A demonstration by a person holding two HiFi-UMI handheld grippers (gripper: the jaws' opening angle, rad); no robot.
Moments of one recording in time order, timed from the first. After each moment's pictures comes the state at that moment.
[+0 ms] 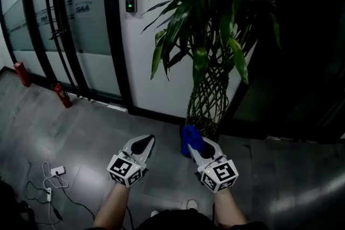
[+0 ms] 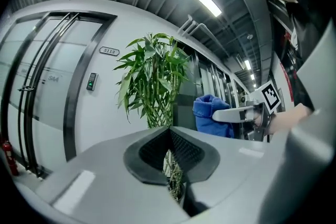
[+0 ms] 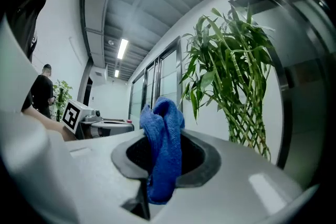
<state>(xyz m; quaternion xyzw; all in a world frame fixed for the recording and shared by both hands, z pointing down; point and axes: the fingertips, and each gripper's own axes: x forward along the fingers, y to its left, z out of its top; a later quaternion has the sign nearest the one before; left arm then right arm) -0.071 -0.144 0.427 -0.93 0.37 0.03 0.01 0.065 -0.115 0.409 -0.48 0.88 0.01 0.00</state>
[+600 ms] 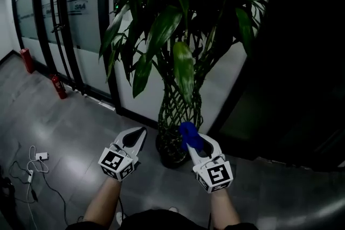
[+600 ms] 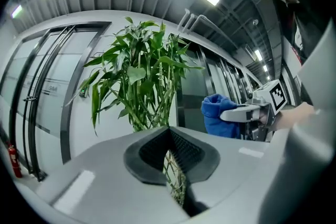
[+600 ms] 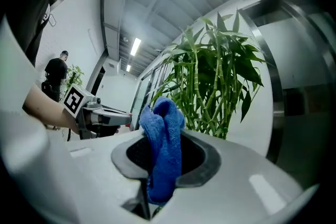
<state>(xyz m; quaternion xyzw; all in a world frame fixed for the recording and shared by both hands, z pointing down) 0.123 -0.210 0.402 -0.90 0.44 0.06 0.05 0.279 -0.185 0.383 -0.45 0.88 0.12 -0.04</state>
